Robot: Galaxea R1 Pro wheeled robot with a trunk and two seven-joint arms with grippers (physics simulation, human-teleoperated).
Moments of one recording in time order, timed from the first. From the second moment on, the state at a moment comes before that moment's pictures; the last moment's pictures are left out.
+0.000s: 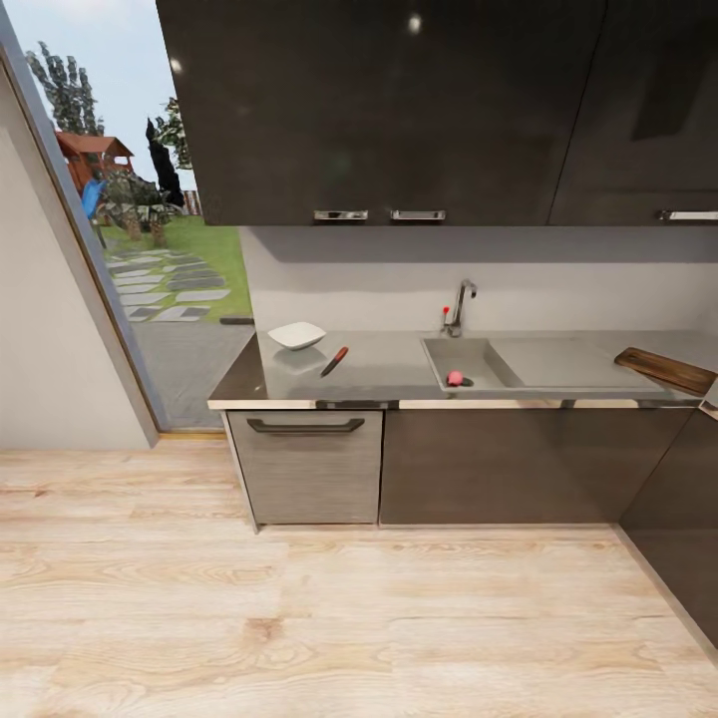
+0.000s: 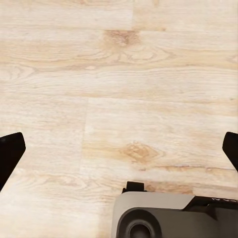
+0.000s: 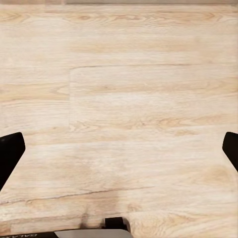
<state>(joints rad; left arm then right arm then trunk) -0.01 0.01 0.01 -0.40 0.02 -0.38 0.11 -0.02 0.01 0.01 -0.44 0.00 -0.45 -0.11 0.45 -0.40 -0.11</state>
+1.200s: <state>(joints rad) -0.01 0.01 0.01 -0.39 0.02 -0.38 0.11 -0.02 0.02 0.00 -0.50 0.01 -0.45 -0.12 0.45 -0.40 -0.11</state>
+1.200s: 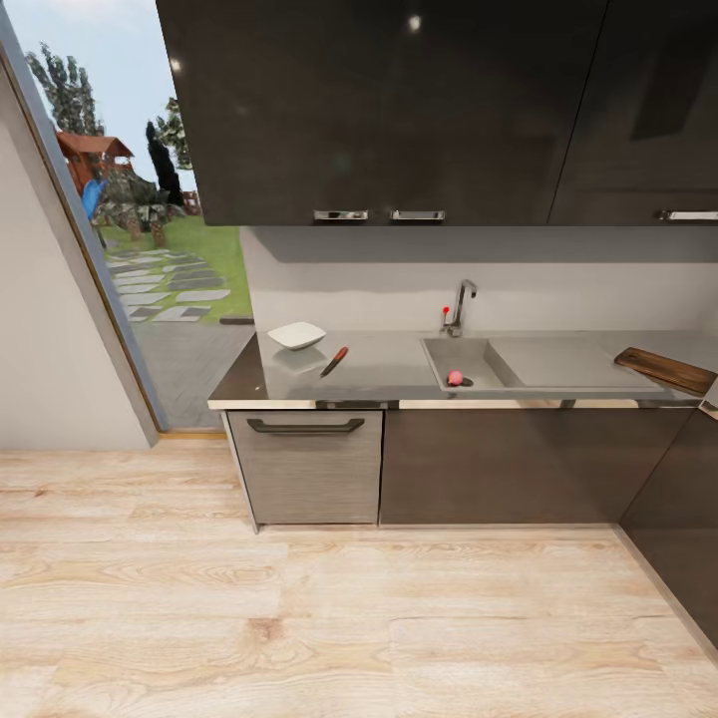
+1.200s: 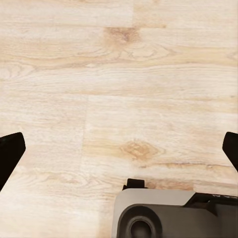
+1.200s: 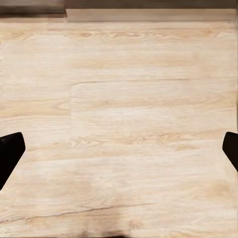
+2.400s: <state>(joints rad) -0.01 0.01 0.01 -0.39 0.02 -0.38 0.11 -0.92 0.17 0.09 -1.05 0.12 0.69 -0.41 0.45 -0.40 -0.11</state>
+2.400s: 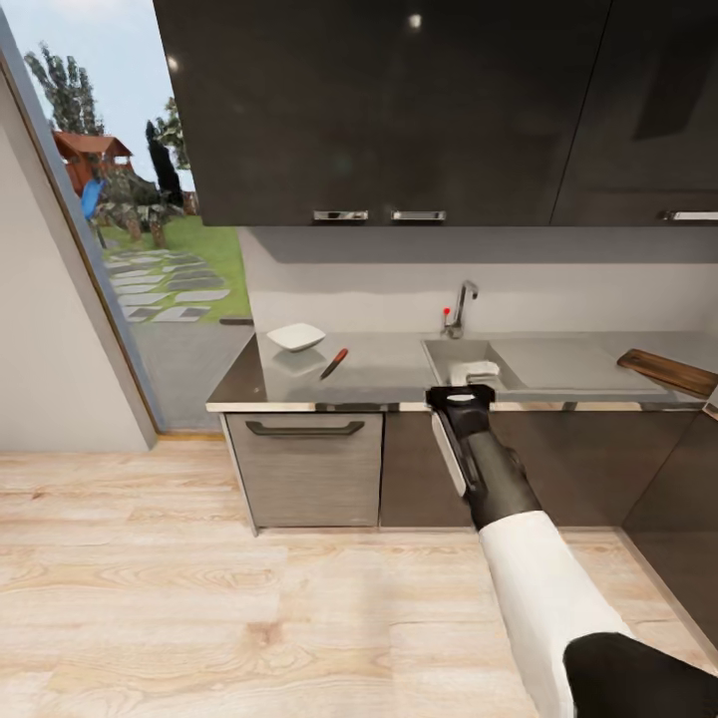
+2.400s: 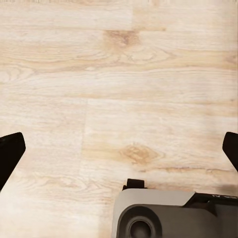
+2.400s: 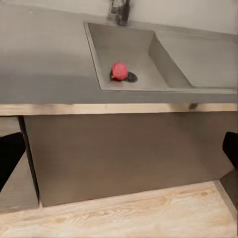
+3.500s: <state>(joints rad) -0.01 0.01 0.01 -0.39 0.02 -0.38 0.11 -1.13 0.17 0.09 -0.80 0.11 0.69 -0.28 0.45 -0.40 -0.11</state>
